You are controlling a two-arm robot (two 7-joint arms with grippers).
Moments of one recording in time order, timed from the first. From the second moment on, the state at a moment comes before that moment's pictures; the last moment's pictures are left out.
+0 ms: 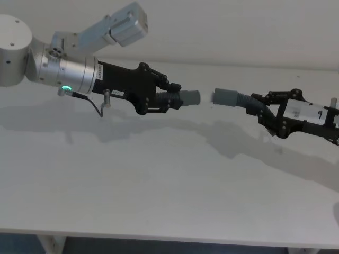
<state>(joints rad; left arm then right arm) -0.81 0.58 0.70 -1.45 -0.41 0.24 -1.04 0.42 0.66 -0.39 -1.46 0.51 0.01 0.94</state>
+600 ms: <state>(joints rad) -0.80 0.61 0.71 -1.47 -0.44 0.26 -1.05 0.44 0.67 -0.42 -1.45 0.51 0.02 0.93</state>
